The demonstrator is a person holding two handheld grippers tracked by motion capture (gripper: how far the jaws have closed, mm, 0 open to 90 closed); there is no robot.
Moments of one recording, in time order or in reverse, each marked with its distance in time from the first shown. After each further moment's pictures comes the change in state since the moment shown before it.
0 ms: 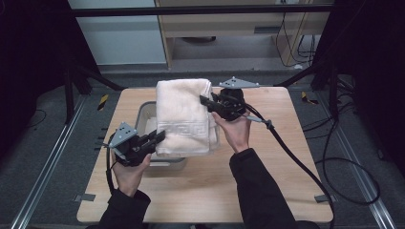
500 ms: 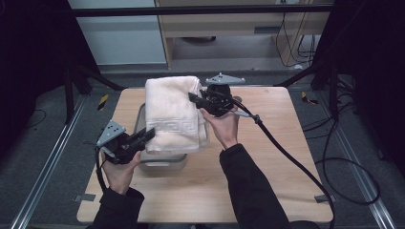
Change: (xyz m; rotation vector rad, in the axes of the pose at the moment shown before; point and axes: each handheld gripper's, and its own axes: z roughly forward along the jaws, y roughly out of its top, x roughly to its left) left arm 0.021 0.001 -0.012 -0.003 0.044 -0.022; right arm 0.015 0.010 0.027 0.008 0.026 -0.010
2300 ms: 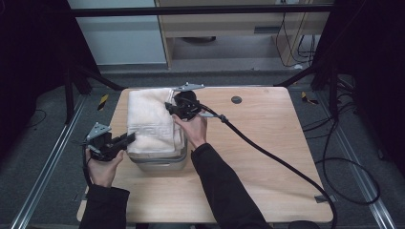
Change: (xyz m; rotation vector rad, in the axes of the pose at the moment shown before) left arm 0.074 -0.034 0.006 0.168 0.134 -0.067; right arm 0.027 -0.032 0.102 0.129 0.000 0.021
